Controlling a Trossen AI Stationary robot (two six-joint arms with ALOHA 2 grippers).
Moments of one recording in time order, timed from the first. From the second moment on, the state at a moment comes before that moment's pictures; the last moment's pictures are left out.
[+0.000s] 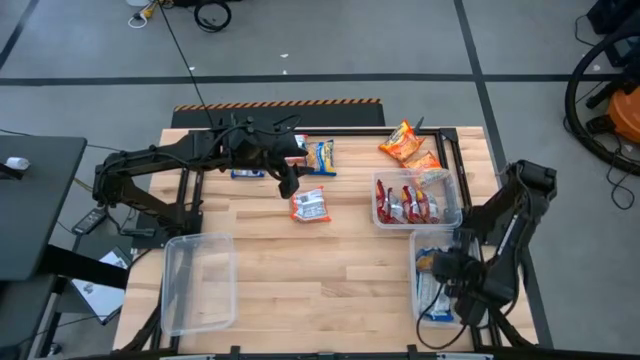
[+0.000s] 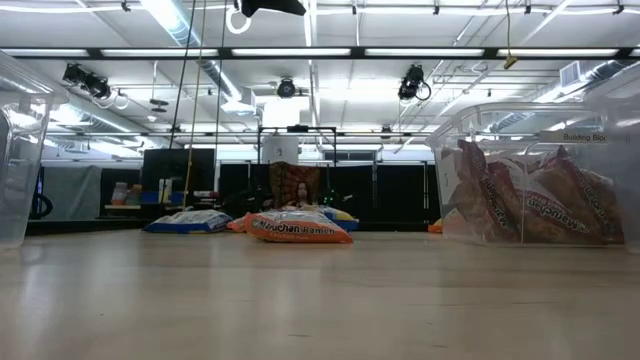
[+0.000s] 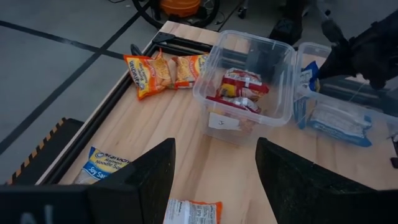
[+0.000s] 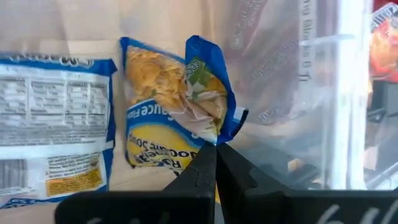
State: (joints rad) left arm 0.14 1.41 1.55 -0.65 -0.13 -0.15; right arm 1.13 1.51 1.03 -1.51 0.32 1.32
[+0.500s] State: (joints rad) left arm 0.14 1.41 1.55 -0.65 -0.13 -0.23; right arm 1.19 1.43 1.15 -1.41 0.24 1.20
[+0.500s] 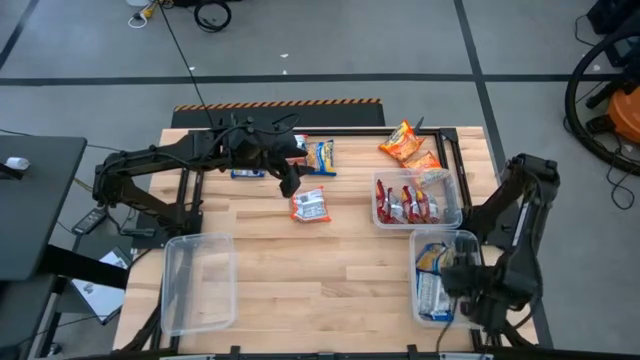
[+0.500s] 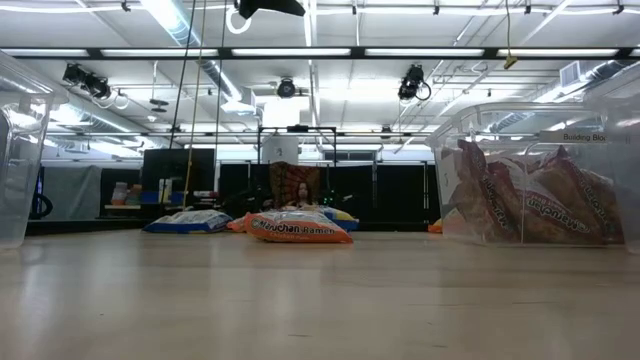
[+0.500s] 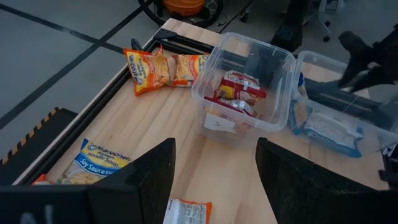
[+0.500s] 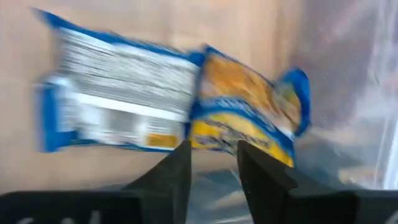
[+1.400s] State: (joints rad) left arm 0.11 1.41 1.55 -0.66 -0.13 -0.27; right arm 0.94 1.37 0.74 -0.56 -0.13 0.43
